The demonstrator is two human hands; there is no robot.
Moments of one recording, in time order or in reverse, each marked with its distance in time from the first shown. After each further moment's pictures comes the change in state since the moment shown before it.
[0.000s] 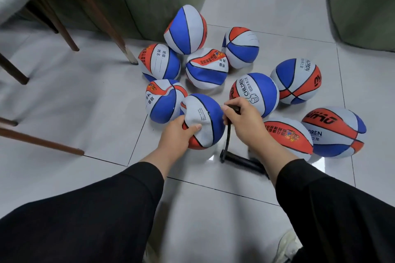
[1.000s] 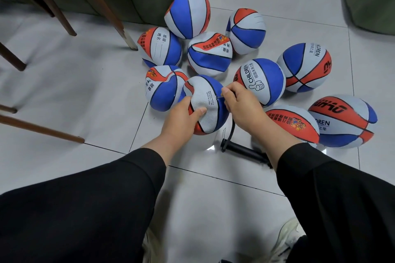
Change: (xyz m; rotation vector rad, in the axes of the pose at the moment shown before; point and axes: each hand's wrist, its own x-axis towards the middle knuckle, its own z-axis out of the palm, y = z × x) left_hand 0.002 0.011 0.006 0.146 0.035 0.102; right_hand 0.009 -0.006 0.008 -0.256 -0.080 -0.051
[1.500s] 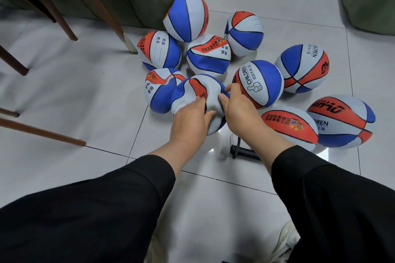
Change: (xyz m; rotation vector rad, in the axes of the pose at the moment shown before) left_hand -0.012 0.027 0.013 0.460 0.095 0.200; right_hand -0.003 0.001 0.010 -0.113 0.012 0.026
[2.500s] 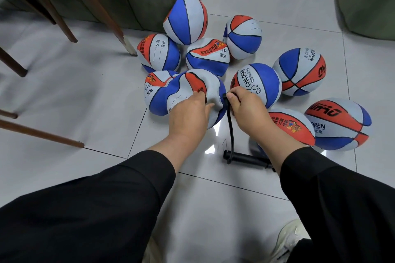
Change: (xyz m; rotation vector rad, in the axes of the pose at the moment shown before) left_hand 0.013 0.009 -0.012 0.266 0.050 0.014; right_hand 0.004 0.014 -0.021 -0.048 0.059 -0.059
